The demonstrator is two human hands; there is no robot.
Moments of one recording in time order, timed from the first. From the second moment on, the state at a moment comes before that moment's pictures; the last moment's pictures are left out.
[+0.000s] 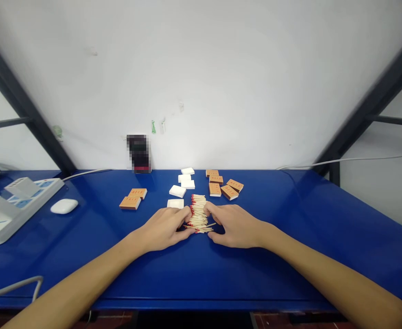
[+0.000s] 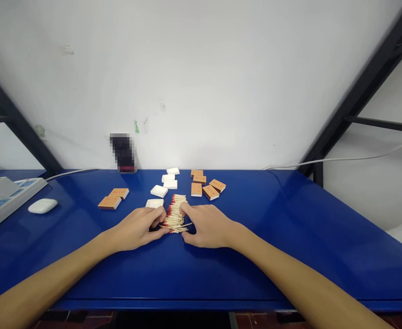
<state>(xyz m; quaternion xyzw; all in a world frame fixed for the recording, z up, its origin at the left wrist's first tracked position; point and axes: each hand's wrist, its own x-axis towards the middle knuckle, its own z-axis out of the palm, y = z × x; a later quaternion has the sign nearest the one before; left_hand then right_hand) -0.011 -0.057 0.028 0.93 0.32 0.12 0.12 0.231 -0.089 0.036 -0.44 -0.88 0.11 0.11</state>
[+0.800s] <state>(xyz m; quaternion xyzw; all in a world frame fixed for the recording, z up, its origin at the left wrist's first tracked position) -0.012 -0.052 0.021 0.90 0.32 0.17 0.24 0.219 -0.089 0.022 -0.41 -0.88 0.16 0.18</state>
